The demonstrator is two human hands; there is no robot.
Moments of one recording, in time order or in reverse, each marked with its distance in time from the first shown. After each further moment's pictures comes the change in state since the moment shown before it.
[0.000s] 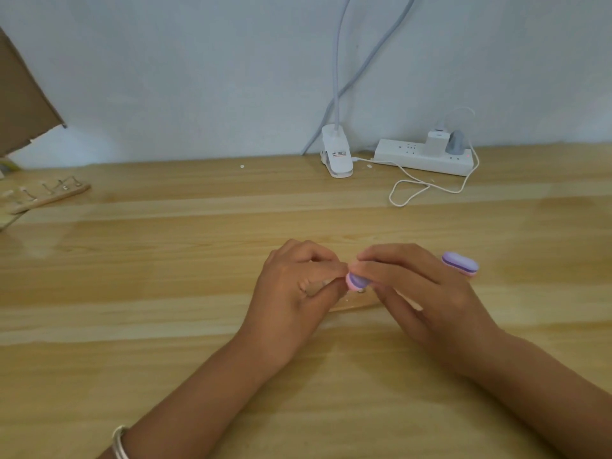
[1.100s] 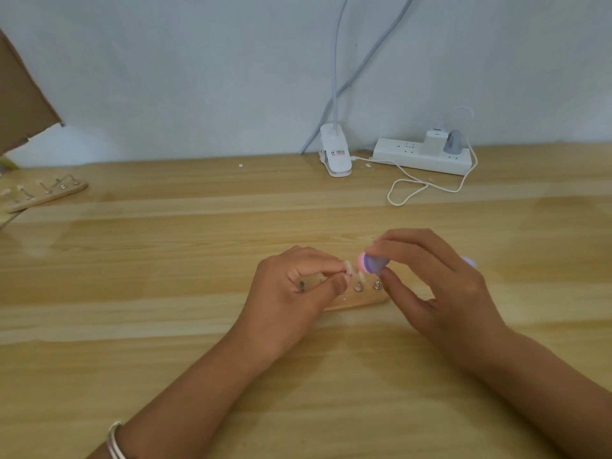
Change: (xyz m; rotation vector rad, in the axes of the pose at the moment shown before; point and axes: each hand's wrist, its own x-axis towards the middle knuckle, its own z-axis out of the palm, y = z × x) left_hand -0.001 -0.003 -0.001 -0.331 -0.020 -0.127; right_hand -0.002 0.007 -0.002 0.074 0.058 0.090
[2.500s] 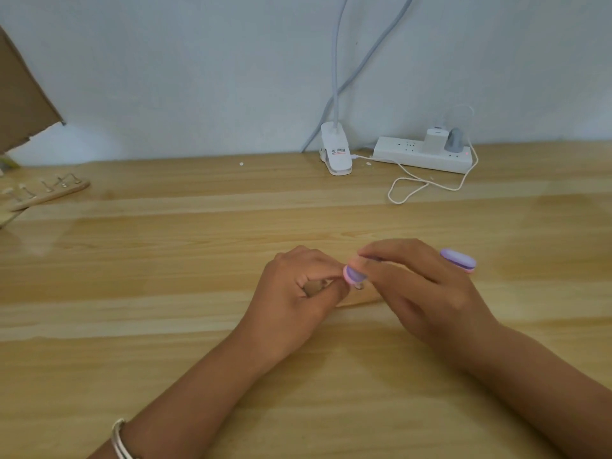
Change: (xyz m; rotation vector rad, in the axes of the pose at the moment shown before) left_hand -0.002 0.001 0.002 0.178 -0.069 0.069; right_hand 0.002 -0.003 0.003 -0.168 -0.017 -0.150
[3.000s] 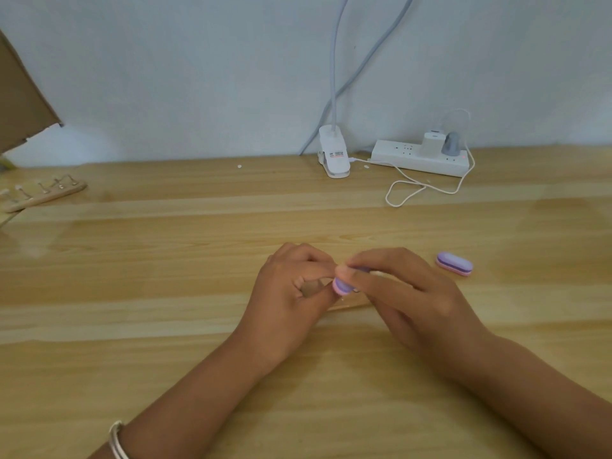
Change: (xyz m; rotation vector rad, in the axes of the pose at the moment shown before) left_hand 0.001 -0.001 0.000 0.044 0.048 -0.026; right_hand -0.004 -0.005 0.005 0.127 -0.066 0.041
